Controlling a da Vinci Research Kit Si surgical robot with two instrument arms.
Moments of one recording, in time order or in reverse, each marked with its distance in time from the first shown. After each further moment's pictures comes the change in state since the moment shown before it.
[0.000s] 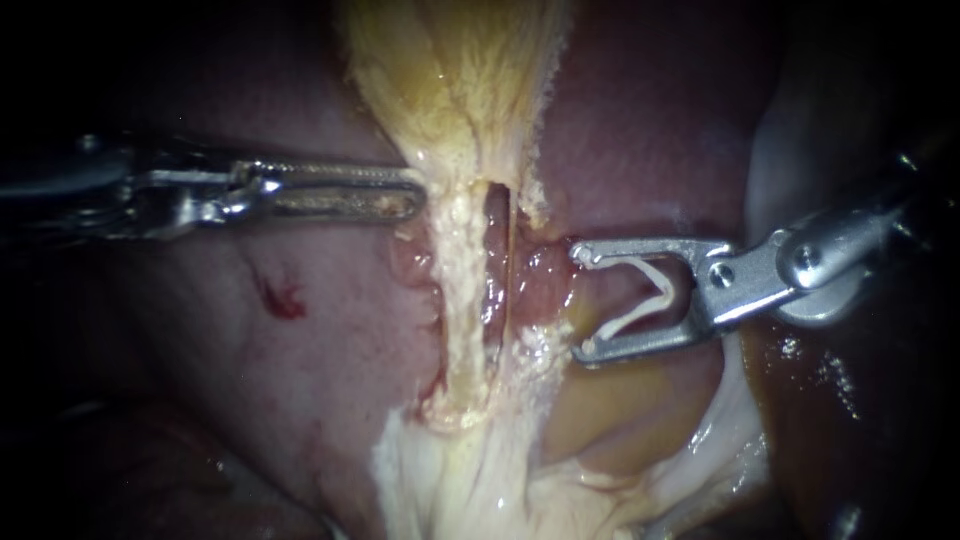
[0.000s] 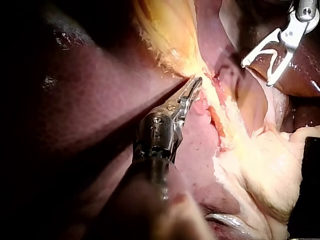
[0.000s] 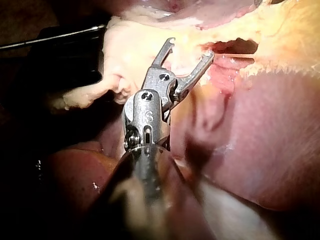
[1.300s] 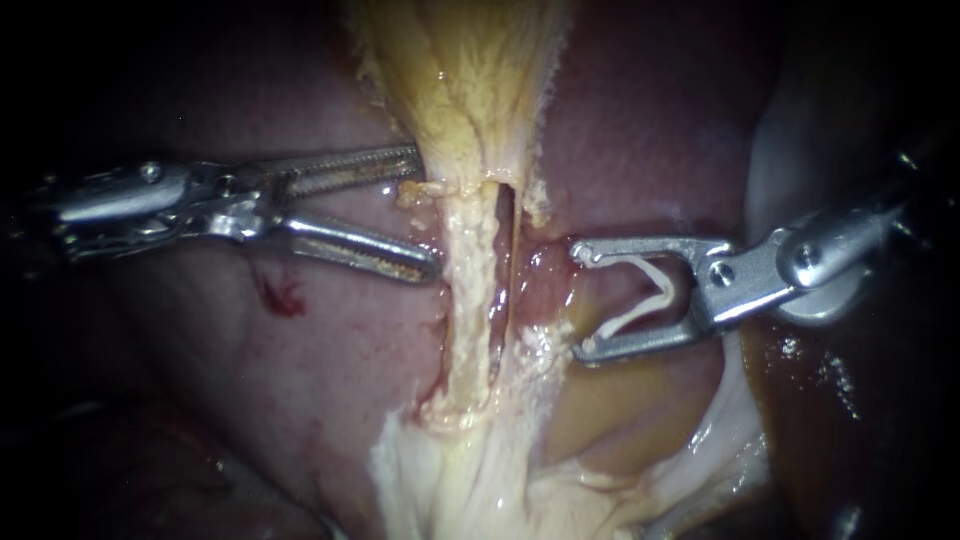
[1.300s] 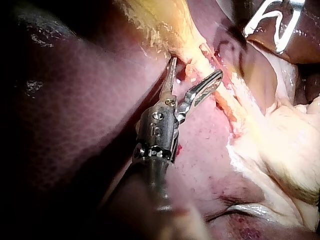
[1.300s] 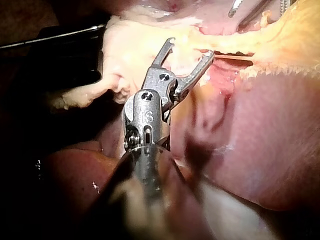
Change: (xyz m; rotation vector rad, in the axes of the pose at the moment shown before) right arm 0.000 0.000 0.000 -0.001 0.000 0.000; left arm 0.005 0.002 0.008 0.076 -0.105 0.164
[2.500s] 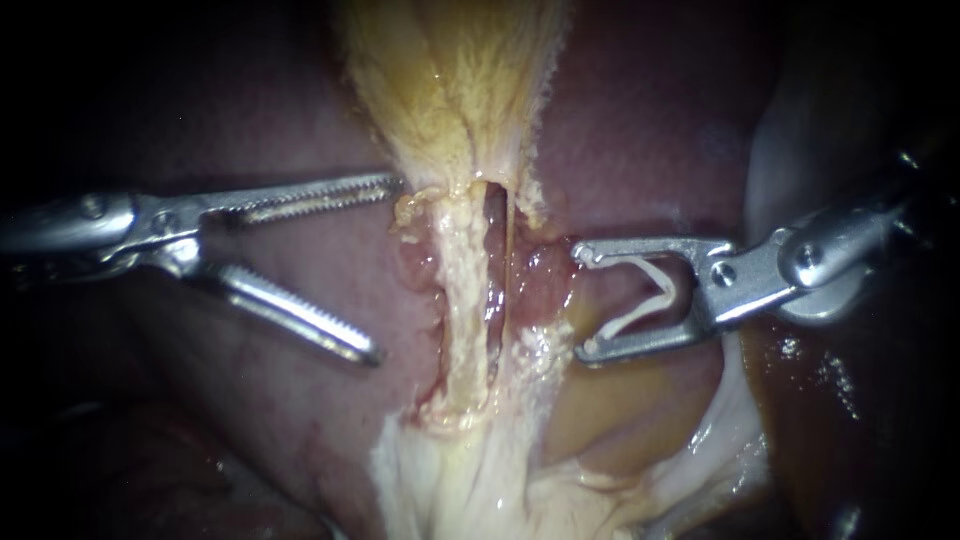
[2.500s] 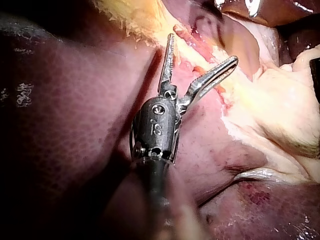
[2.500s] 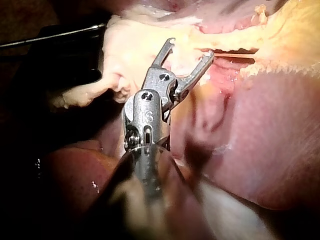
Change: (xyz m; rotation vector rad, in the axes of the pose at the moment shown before) right arm 0.000 0.000 0.000 0.001 0.000 -0.006; left arm 0.001 -0.002 -0.003 0.108 -0.081 0.167
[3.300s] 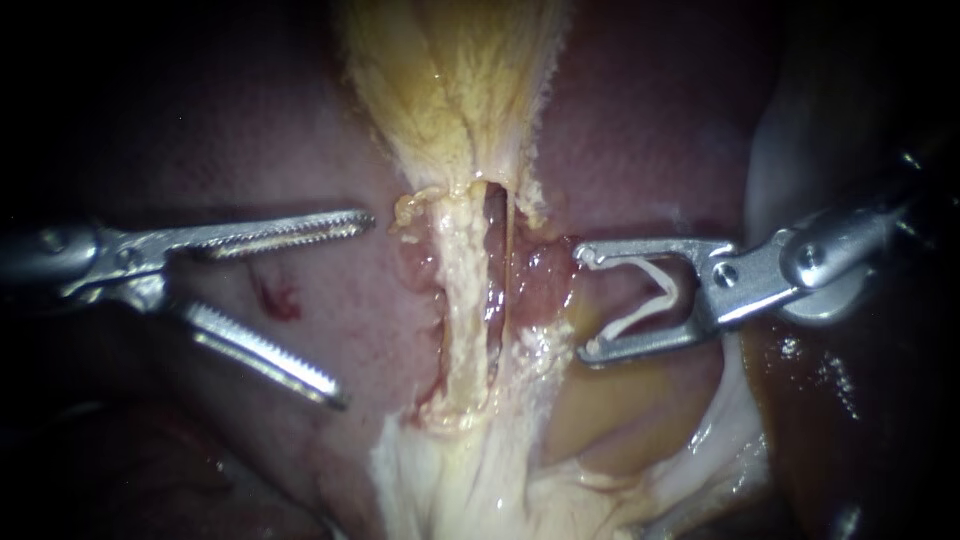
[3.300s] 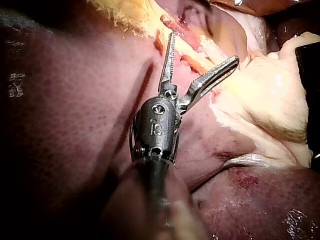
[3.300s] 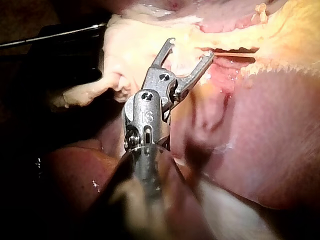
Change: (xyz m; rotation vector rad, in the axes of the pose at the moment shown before) right arm 0.000 0.000 0.000 0.000 -0.001 0.000; left arm 0.000 -0.004 -0.003 0.043 -0.004 0.018
